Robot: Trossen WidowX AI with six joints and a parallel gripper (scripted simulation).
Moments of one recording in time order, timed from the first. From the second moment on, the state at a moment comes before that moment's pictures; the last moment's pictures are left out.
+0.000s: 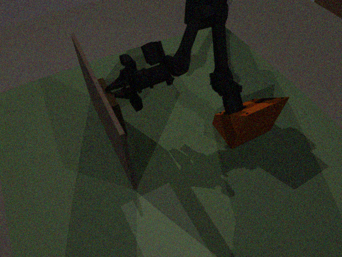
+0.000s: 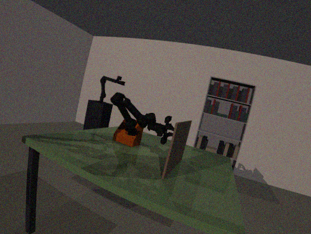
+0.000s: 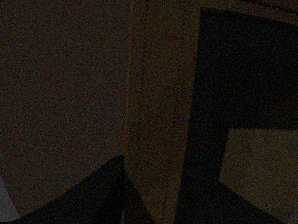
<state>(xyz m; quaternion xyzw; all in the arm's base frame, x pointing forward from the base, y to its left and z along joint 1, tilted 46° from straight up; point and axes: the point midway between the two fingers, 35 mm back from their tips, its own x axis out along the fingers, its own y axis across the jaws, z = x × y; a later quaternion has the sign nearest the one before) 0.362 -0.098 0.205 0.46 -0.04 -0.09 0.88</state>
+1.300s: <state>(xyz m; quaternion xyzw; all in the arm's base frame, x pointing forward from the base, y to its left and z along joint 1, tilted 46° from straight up) 0.362 -0.098 0.204 0.37 -0.03 -0.10 0.92</state>
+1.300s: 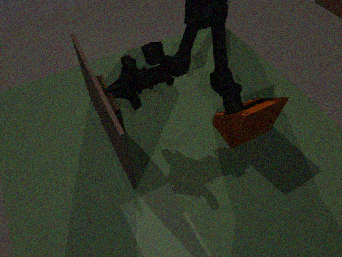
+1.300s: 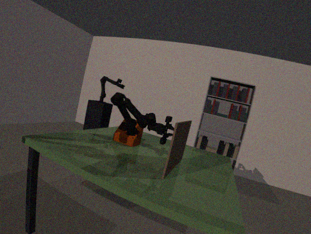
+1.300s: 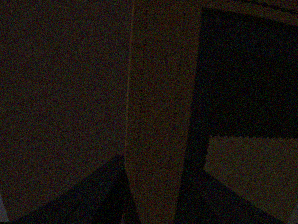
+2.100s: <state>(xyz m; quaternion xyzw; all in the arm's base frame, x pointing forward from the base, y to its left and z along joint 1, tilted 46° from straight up) 0.288 -0.087 0.215 0.47 -0.05 -0.09 0.88</state>
